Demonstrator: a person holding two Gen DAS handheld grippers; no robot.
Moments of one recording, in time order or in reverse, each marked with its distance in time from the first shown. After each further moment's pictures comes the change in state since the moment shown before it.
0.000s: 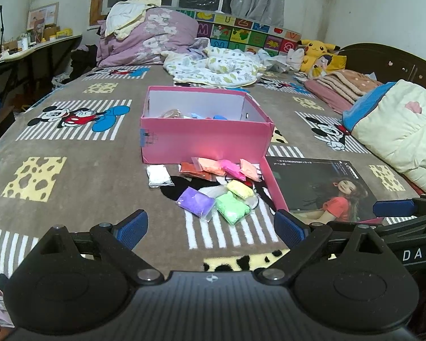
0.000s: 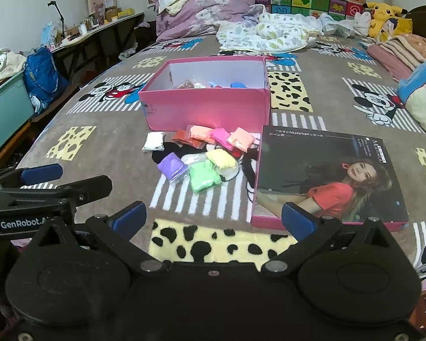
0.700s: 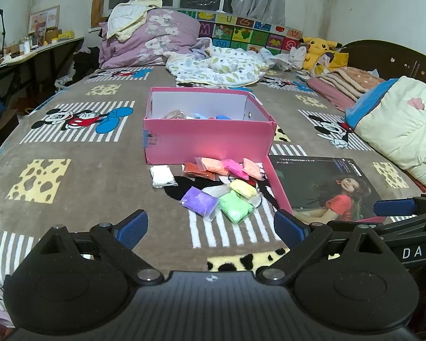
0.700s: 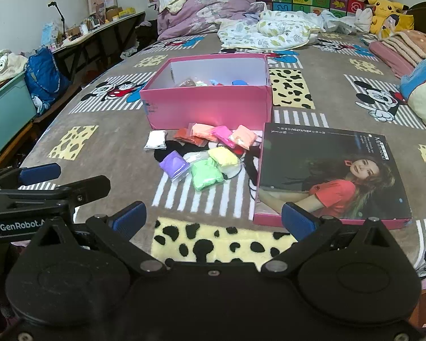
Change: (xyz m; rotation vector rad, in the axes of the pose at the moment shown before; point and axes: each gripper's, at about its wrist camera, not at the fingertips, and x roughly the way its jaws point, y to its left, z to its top) left arm -0.001 -0.001 -0.001 0.021 -0.003 0.024; right arm 0.003 -0.002 -0.003 0.011 0.008 0.015
